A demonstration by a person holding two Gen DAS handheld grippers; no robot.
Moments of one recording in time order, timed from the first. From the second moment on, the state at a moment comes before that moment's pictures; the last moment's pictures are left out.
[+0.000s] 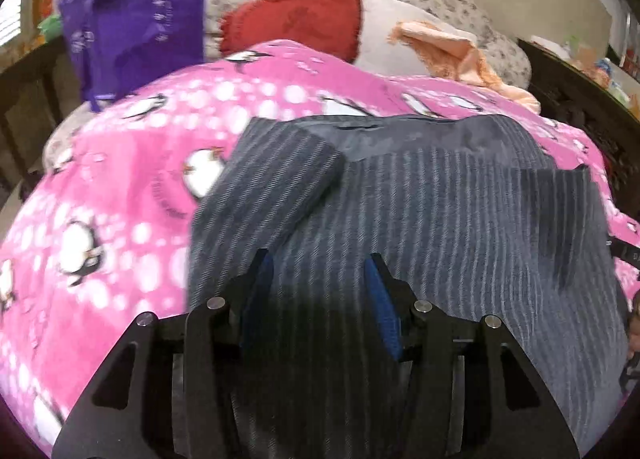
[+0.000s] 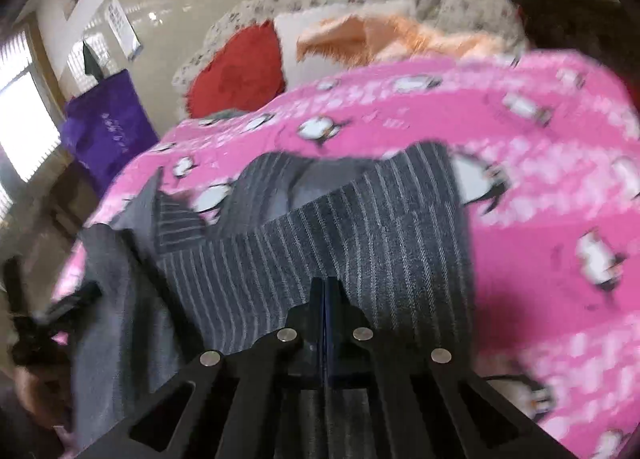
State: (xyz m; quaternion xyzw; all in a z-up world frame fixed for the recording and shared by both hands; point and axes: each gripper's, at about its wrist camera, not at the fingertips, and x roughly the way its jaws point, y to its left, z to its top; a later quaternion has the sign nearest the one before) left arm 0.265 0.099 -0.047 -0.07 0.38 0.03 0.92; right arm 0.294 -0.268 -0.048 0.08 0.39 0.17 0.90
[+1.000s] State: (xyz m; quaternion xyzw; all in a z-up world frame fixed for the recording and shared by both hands) left arm 0.103 0.107 -0.038 -0.07 0.41 0.08 0.90; right arm 0.127 -0.325 -0.022 0.11 0.43 0.17 0.88
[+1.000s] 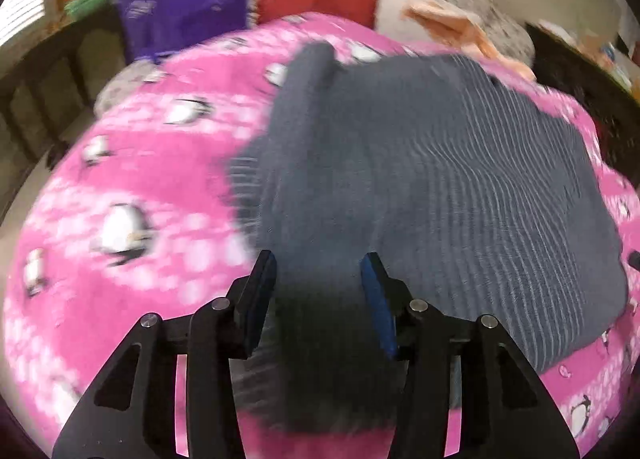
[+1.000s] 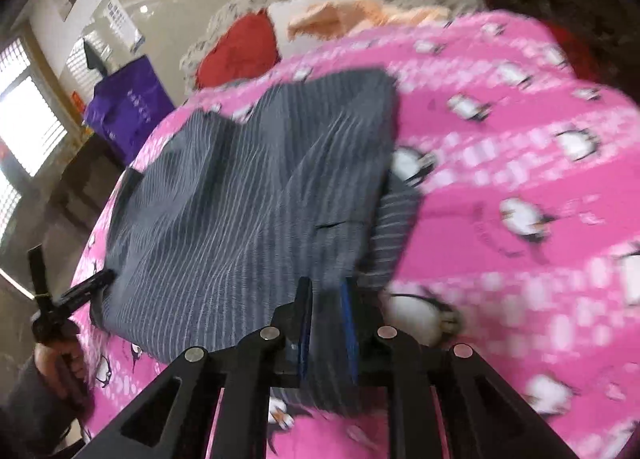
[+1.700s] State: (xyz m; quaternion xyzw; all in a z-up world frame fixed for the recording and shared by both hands) left arm 0.065 0.136 -0.058 -0.26 0.43 -0.07 0.86; right arm 0.075 -0.354 -0.081 0.28 0.46 0.21 0.82
